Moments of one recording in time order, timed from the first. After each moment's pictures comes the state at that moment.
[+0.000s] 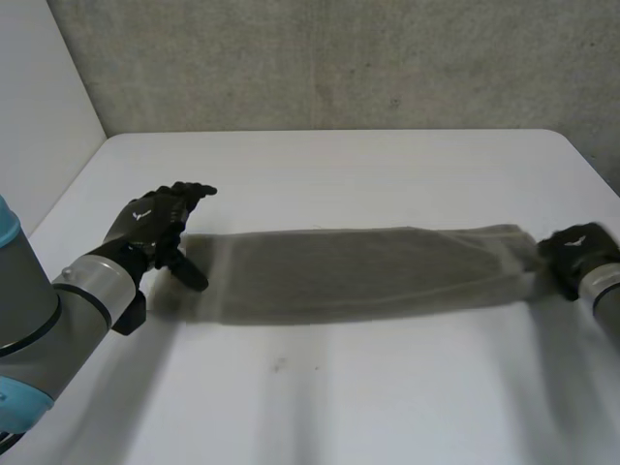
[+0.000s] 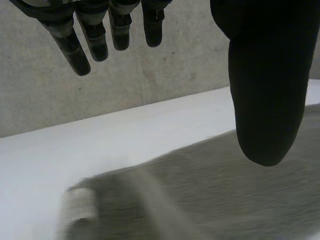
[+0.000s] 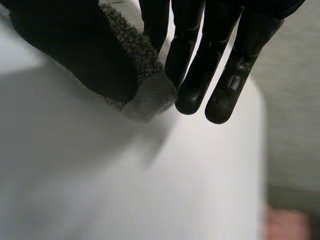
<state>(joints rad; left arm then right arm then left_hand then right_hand) 4.43 -1.78 -1.79 3.36 -1.39 3.07 1.57 -1.08 1.67 -0.20 1.49 2.35 0.18 0.17 0.17 0.17 0.03 0.85 1.17 1.18 1.19 0.98</state>
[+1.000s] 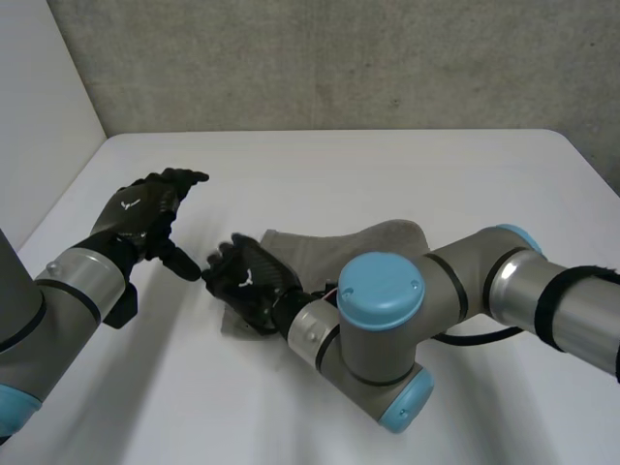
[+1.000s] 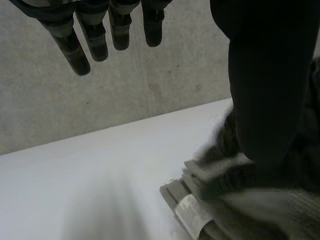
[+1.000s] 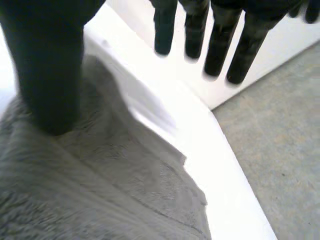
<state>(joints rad) 4.44 -1.72 -1.81 3.37 -1.39 3.07 2.40 -0.74 1.18 -0.32 1.25 2.47 0.18 0.17 0.17 0.17 0.02 0.26 0.33 0.34 0.34 0.18</state>
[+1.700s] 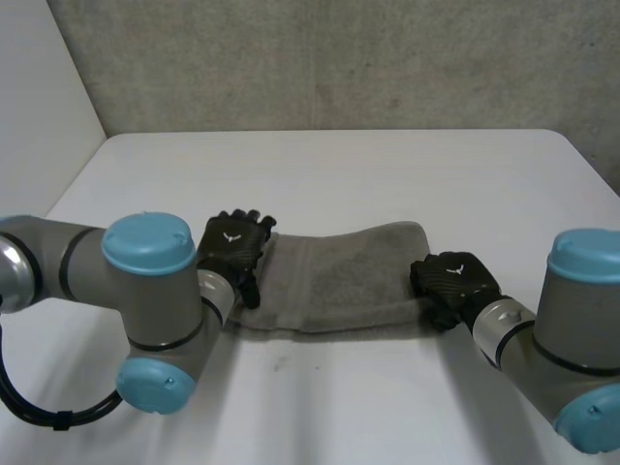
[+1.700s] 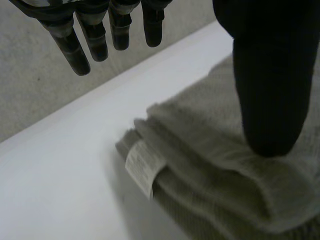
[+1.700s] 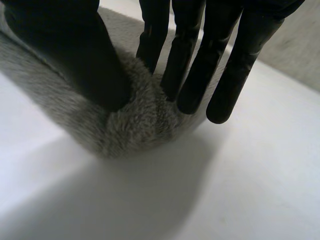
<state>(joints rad) 4.13 -2.20 -1.46 3.37 -1.70 3.33 1.91 -1.12 1.77 -0.24 1.37 2.85 0.18 0.17 0.17 0.17 0.03 0.86 1.04 1.02 1.02 0.81</state>
